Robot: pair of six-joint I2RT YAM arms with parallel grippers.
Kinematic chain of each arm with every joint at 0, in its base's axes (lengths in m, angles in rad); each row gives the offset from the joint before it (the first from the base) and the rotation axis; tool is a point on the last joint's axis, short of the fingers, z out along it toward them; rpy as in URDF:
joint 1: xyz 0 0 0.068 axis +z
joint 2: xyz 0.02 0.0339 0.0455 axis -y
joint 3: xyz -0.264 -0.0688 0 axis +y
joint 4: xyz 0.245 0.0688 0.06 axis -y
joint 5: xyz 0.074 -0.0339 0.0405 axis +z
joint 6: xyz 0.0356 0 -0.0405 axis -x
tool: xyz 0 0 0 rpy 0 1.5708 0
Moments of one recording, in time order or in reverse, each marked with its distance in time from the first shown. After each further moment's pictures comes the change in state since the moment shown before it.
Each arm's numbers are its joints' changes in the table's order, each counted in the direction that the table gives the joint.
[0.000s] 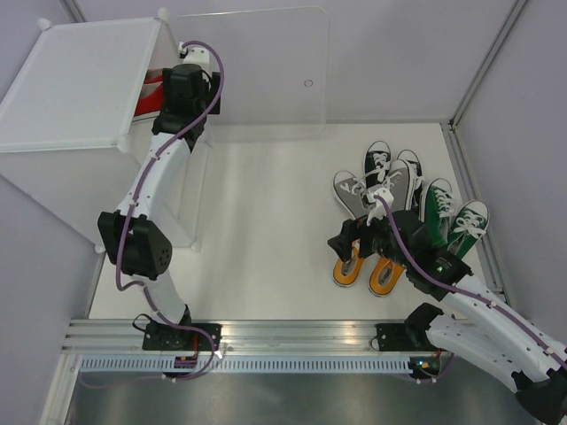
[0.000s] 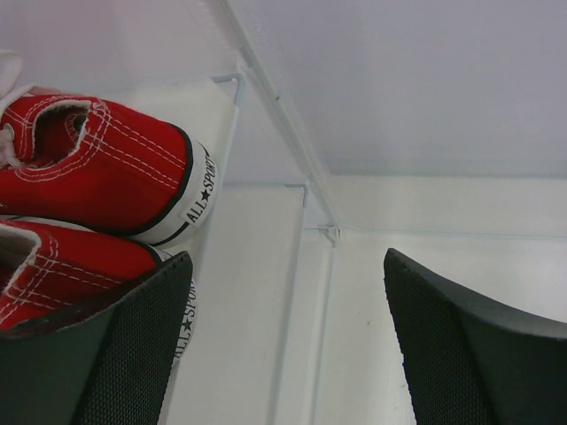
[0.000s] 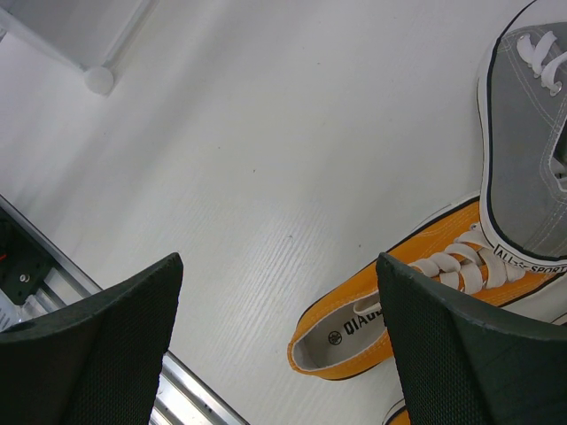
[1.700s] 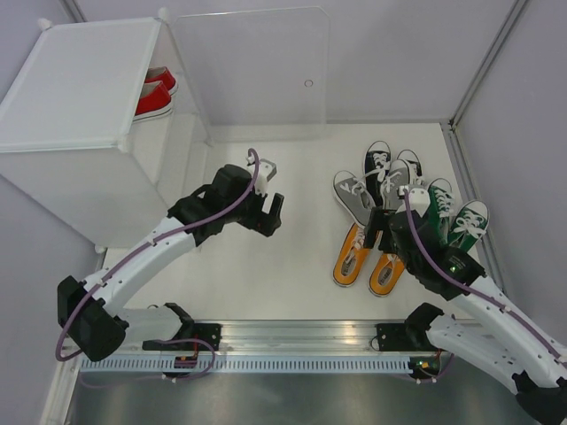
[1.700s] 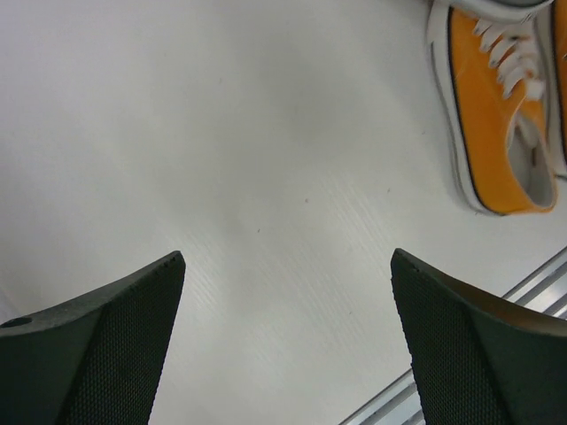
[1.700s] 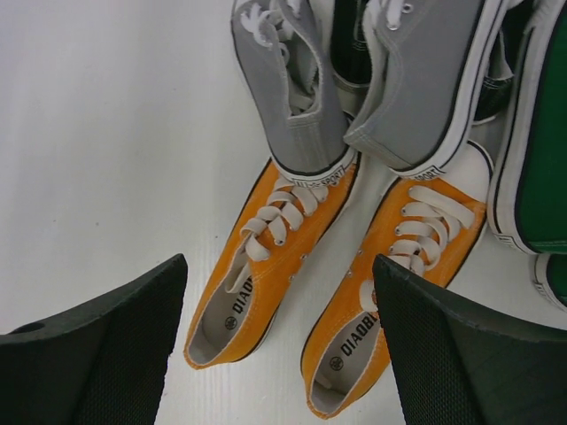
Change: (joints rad) left arm -0.466 0.552 0.700 -0.206 -0.460 0.250; right arm 0.000 0.025 -0.123 -0.333 -0.486 -0.197
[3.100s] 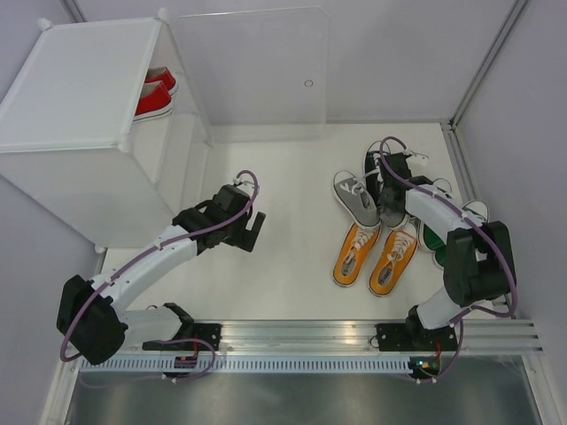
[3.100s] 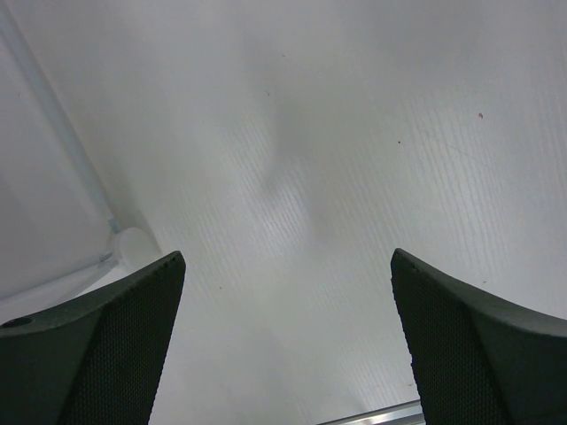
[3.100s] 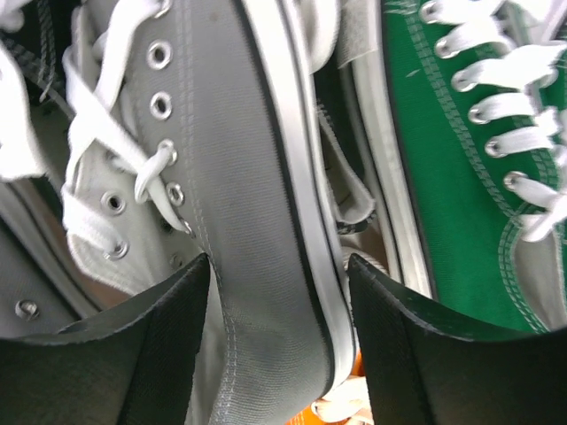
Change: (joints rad) left arm 0.031 0.034 0.238 -0.122 0.267 0.022; right arm -0.482 -0.862 -0.246 0.186 -0.124 -0.024
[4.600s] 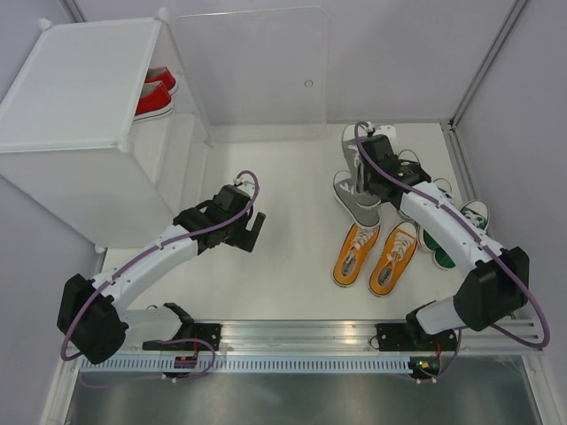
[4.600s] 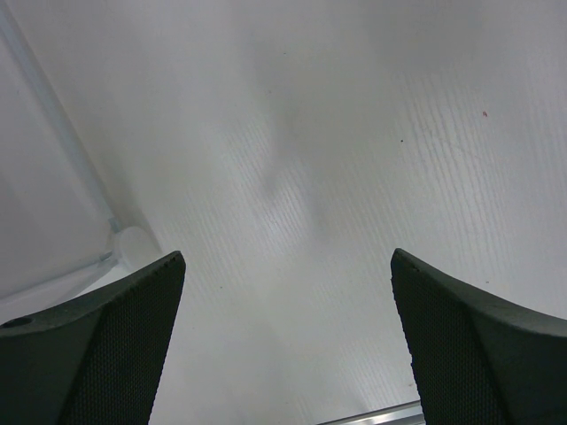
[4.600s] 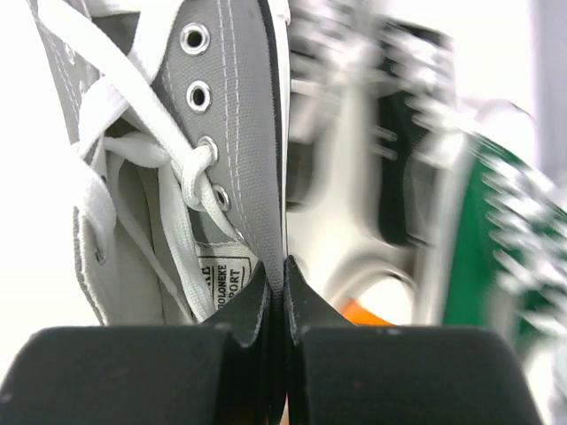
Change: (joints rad) left arm 0.000 -0.006 0.002 0.000 0.004 0.000; right arm 0.217 0.136 -0.222 -0.158 0.037 0.261
